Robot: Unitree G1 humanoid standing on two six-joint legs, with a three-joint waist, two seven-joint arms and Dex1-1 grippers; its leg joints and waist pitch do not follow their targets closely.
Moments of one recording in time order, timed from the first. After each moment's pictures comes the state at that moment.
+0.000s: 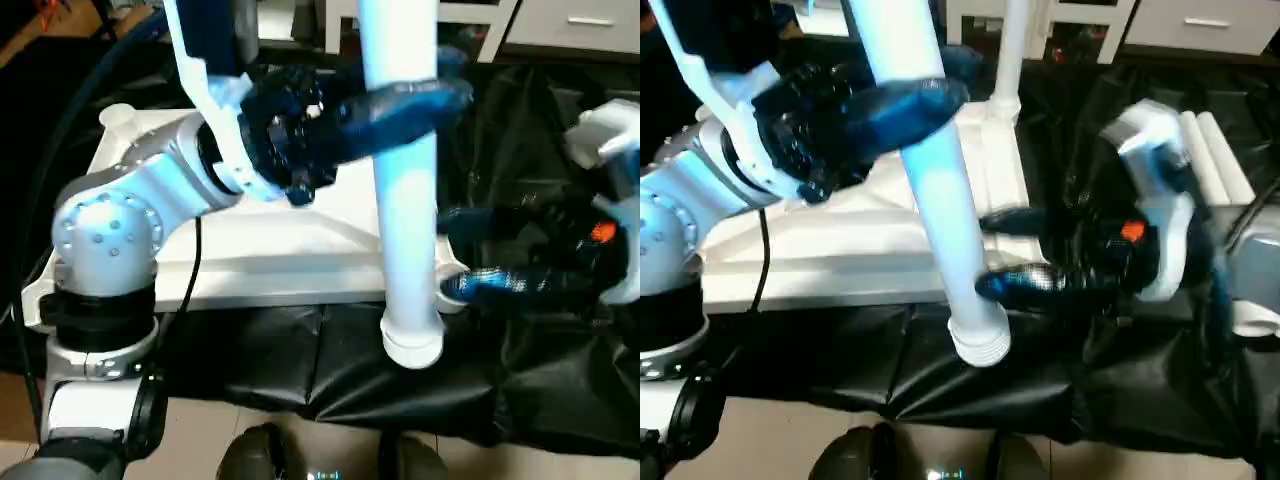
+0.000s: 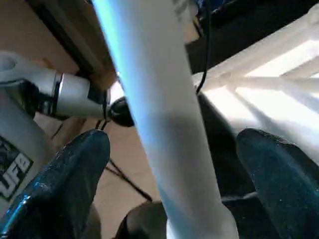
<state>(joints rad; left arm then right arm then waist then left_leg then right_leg) -0.84 0.29 0.05 -0.23 -1.14 0.80 -0.88 -0.53 -0.82 -0.21 -0.36 1.16 1.24 1.04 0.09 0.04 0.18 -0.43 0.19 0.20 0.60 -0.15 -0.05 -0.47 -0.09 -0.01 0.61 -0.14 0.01</state>
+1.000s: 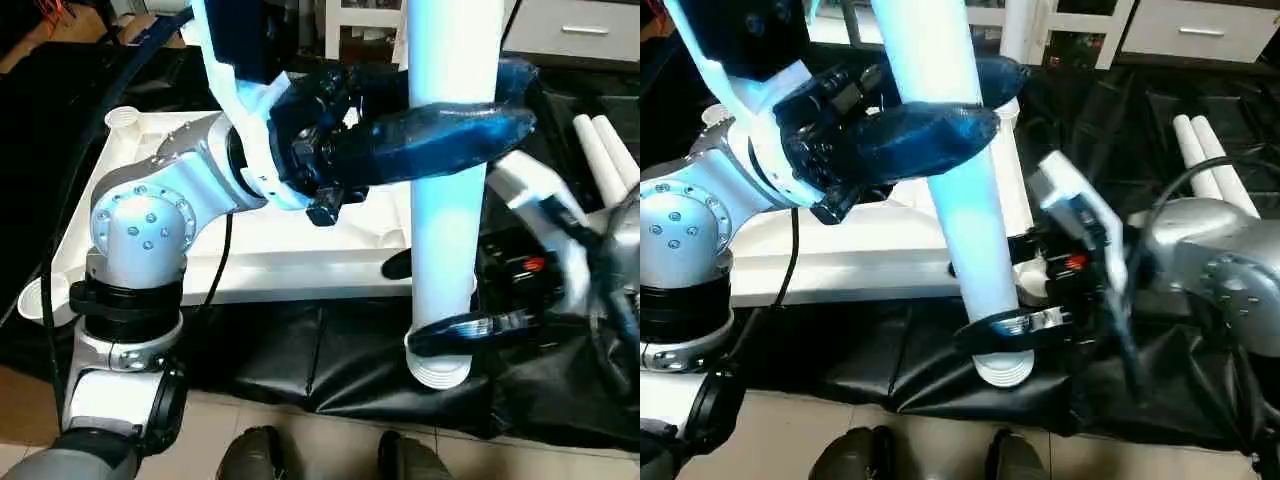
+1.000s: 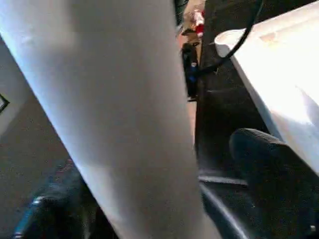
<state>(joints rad) -0.87 0.23 0.00 -0.21 -1.11 0.78 -0.95 -0.59 -0.84 0.11 -0.35 0.90 1.01 1.24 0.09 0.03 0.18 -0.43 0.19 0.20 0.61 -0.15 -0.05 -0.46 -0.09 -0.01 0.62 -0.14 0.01</state>
